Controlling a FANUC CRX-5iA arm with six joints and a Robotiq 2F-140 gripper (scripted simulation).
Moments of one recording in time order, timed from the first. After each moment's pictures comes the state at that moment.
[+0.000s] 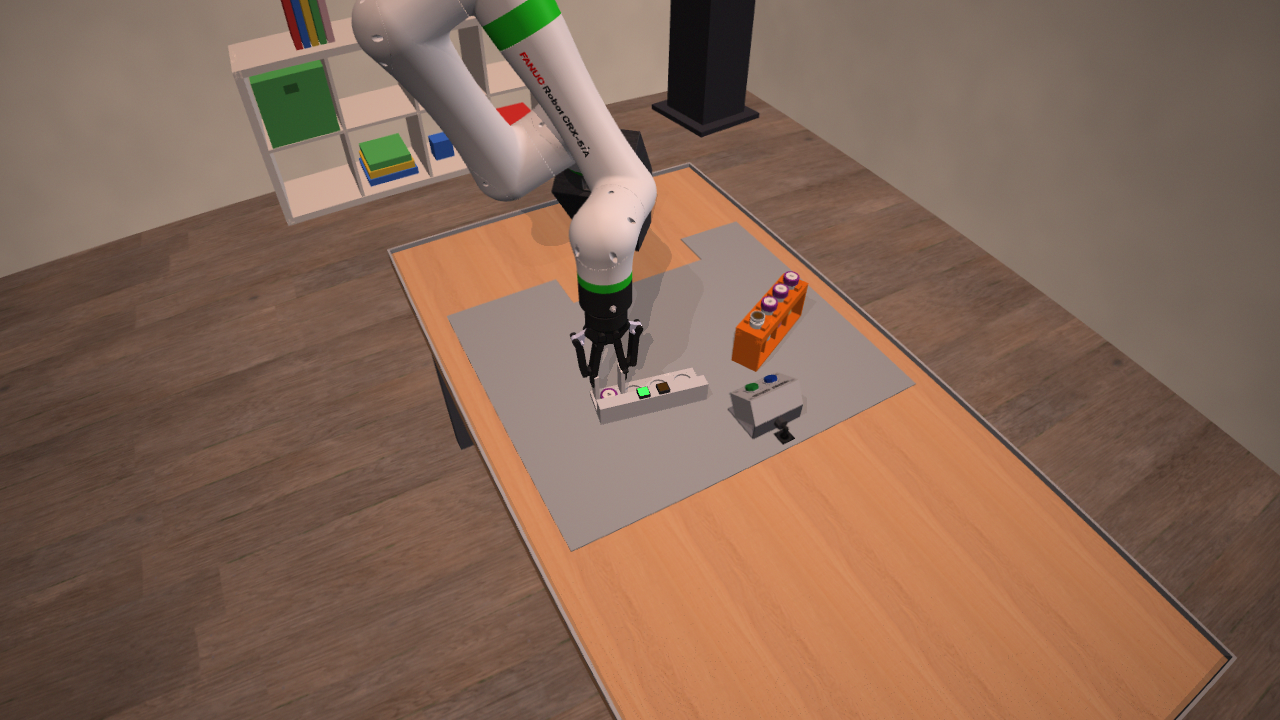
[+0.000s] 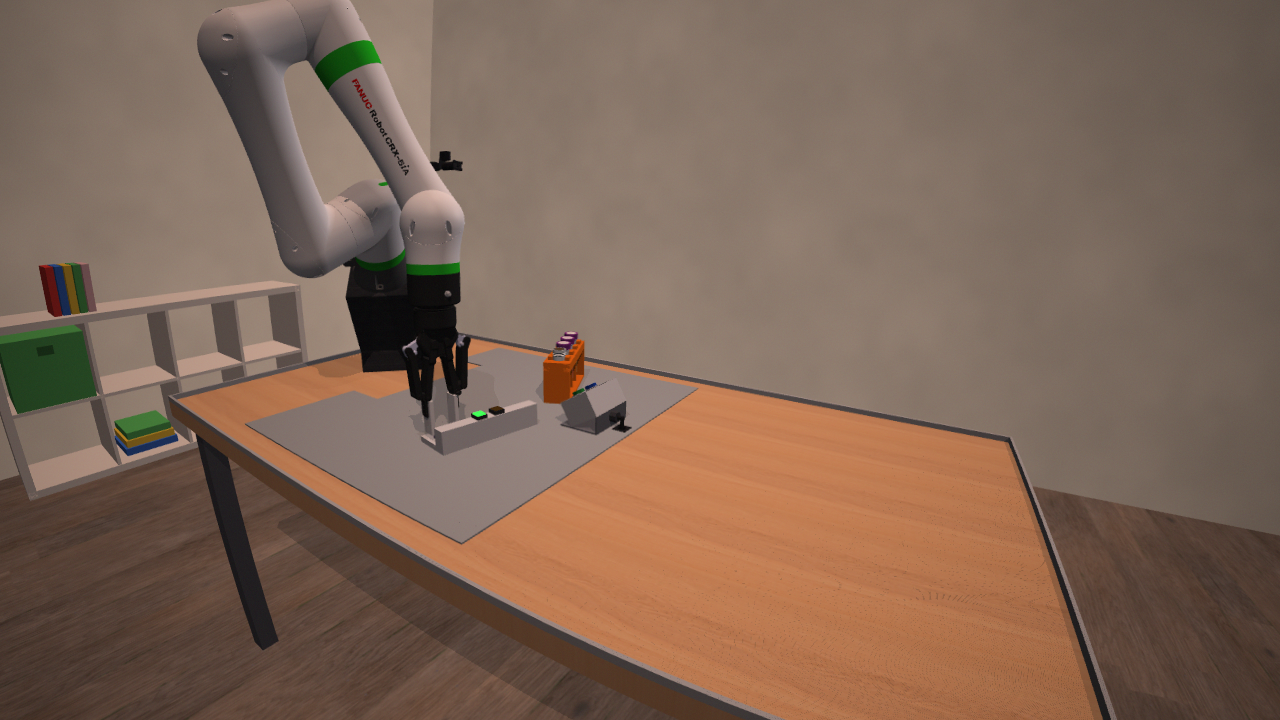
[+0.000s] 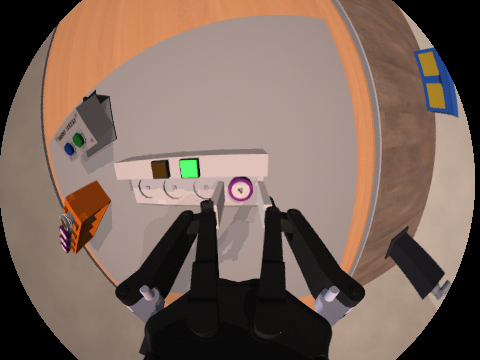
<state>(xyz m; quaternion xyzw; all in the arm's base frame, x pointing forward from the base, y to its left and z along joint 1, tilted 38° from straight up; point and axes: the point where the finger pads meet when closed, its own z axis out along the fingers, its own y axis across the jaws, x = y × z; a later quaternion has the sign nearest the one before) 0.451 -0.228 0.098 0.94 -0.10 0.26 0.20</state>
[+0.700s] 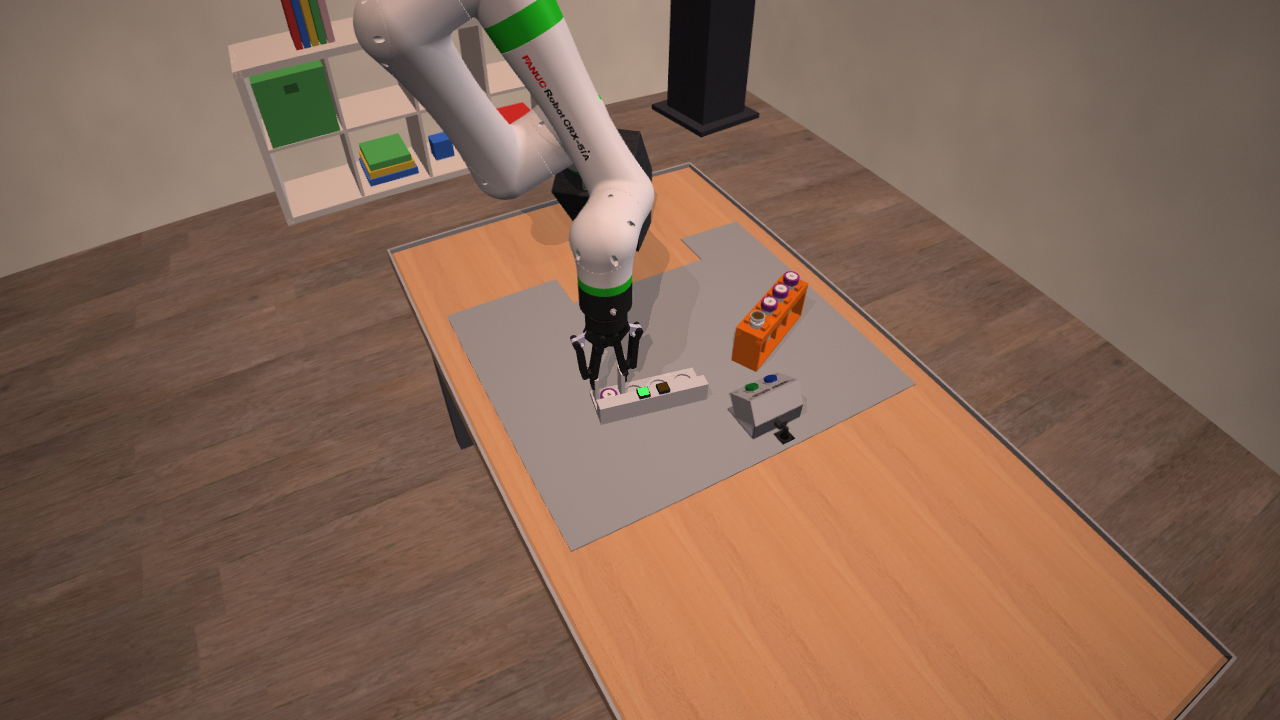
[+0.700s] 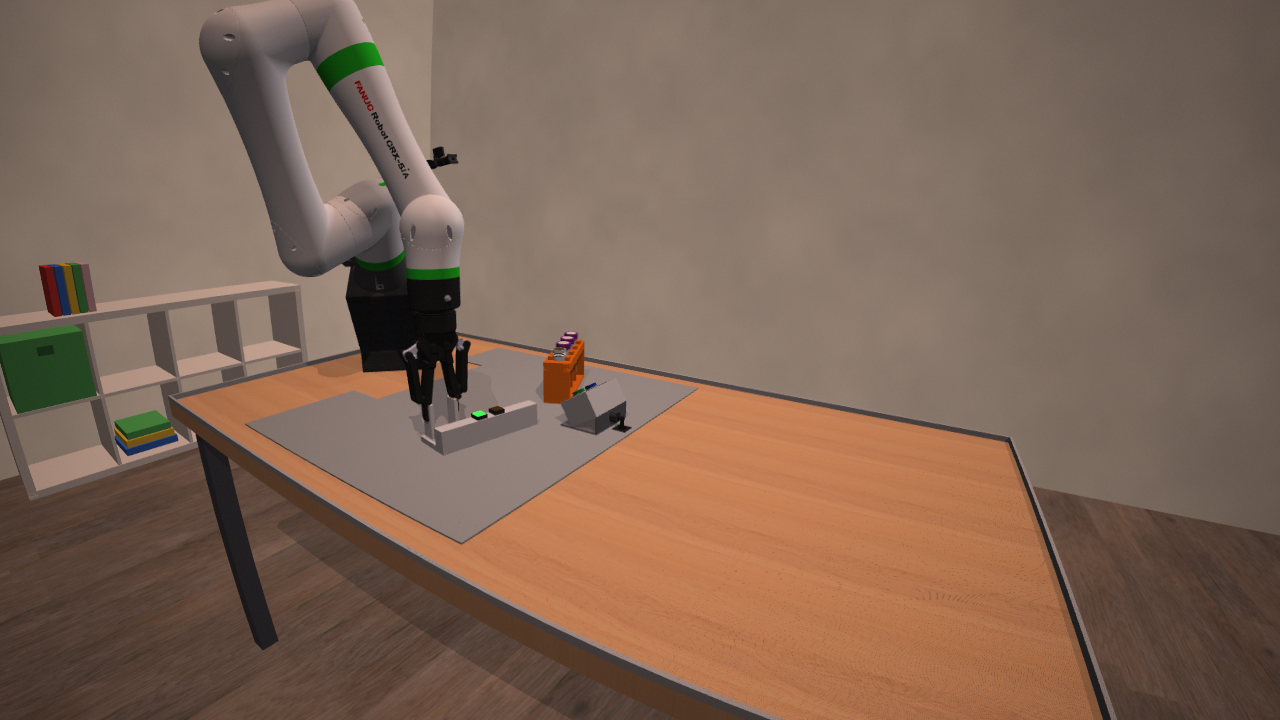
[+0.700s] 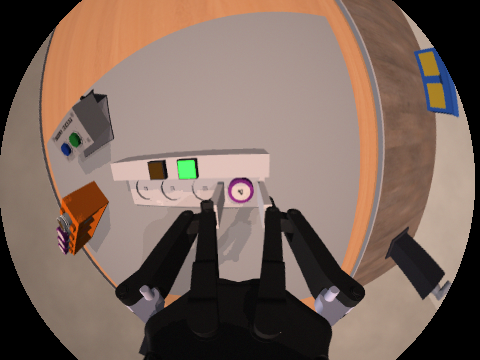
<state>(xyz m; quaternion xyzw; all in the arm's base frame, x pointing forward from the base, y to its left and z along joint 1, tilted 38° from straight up) 0.454 -0.230 0.091 0.94 -0.10 0.26 0.20</state>
